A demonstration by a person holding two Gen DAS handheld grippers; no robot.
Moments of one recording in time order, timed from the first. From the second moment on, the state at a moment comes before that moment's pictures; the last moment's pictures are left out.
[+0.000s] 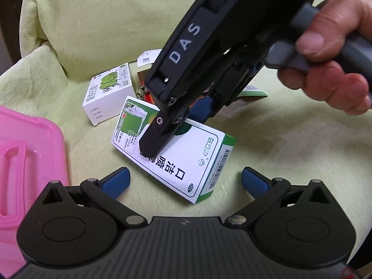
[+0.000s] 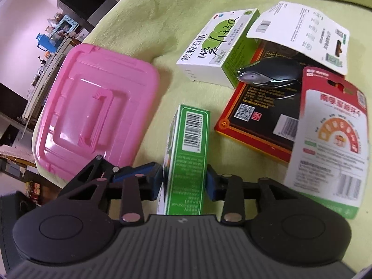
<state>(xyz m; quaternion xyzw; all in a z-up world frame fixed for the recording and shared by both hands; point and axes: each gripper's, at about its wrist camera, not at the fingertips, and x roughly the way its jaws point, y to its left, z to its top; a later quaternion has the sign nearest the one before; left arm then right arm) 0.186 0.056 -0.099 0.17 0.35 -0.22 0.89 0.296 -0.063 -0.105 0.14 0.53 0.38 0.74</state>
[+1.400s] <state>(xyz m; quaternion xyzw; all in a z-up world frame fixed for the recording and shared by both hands) 0.087 0.035 -0.064 0.26 0.33 -0.27 0.87 0.141 -0.073 -0.027 -0.01 0.43 0.43 0.79</state>
